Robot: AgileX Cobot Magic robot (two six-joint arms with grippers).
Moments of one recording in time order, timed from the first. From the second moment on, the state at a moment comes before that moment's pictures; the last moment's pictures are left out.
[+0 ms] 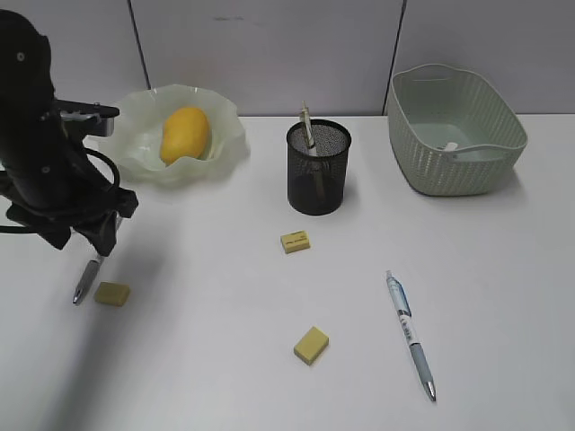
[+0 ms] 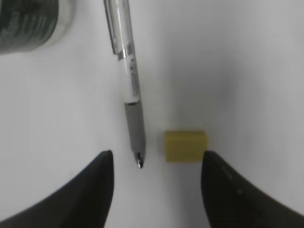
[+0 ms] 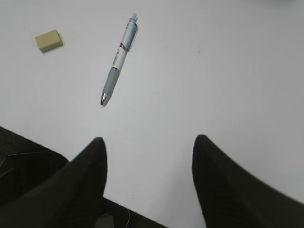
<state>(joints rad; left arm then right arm) -0.35 1.82 -1.17 0.06 0.92 -0.21 0.39 0.53 -0.54 0.06 0.93 -0.09</state>
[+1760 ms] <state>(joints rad) -0.29 2.12 -1.39 0.02 0.96 -0.07 0.39 0.53 -0.54 0.05 0.93 -0.09</state>
